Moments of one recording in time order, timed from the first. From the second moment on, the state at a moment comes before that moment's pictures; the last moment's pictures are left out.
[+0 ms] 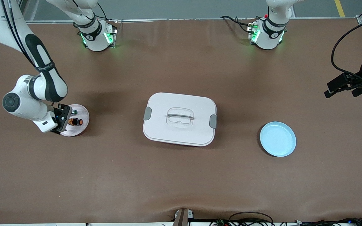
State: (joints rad) left arm 0.36 0.05 -0.40 -1.51 -0.05 1.65 -0.10; right arm -0.17 0.40 0.02 -2.11 0.00 2.40 -1.42
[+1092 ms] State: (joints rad) left arm 0.24 0.05 -0.30 -1.49 -0.05 1.65 -0.10; right arm -0.13 0.32 0.03 -1.76 0.00 1.63 -0.61
